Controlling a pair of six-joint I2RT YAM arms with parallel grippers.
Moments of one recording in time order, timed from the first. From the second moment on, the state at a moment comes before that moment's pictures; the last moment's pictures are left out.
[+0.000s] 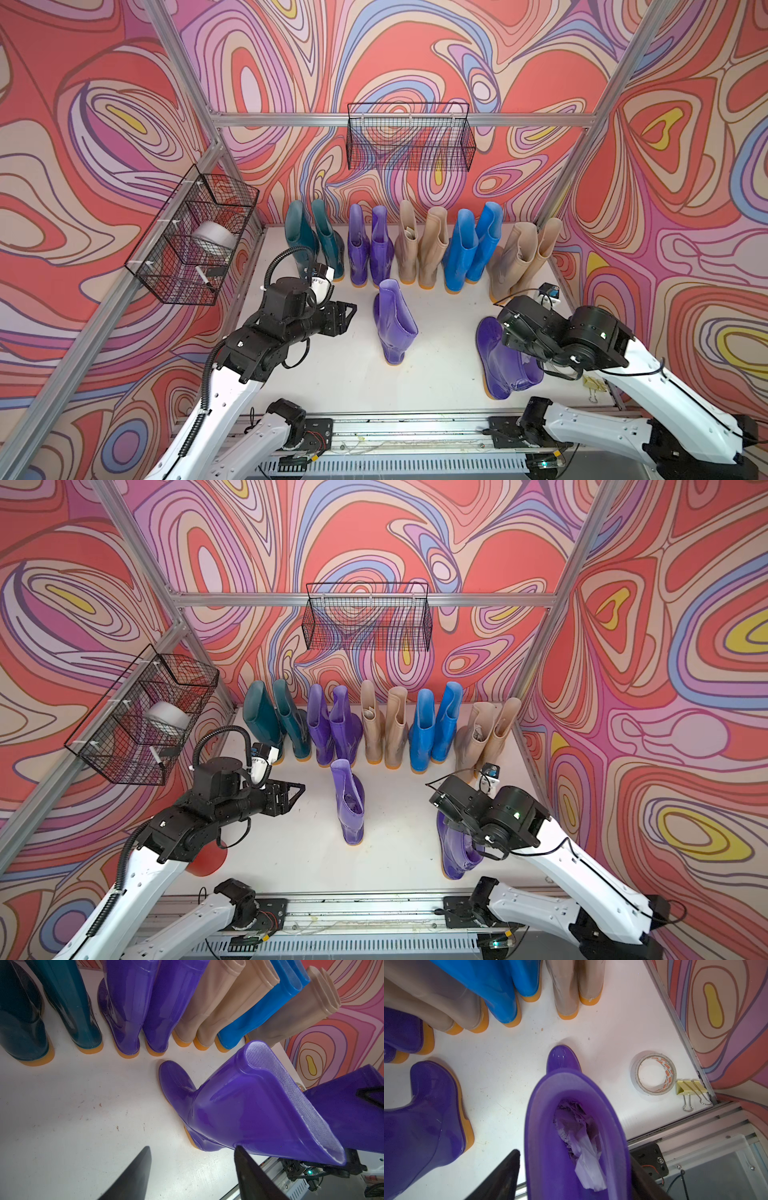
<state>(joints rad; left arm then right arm) -0.43 0.81 1.03 -0.84 0.21 -0.35 0.86 0.98 1.32 -1.64 0.50 1.16</state>
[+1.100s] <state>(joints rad) -0.43 0.81 1.11 -0.86 0.17 -0.35 0.86 1.21 1.49 -1.41 0.30 0.78</state>
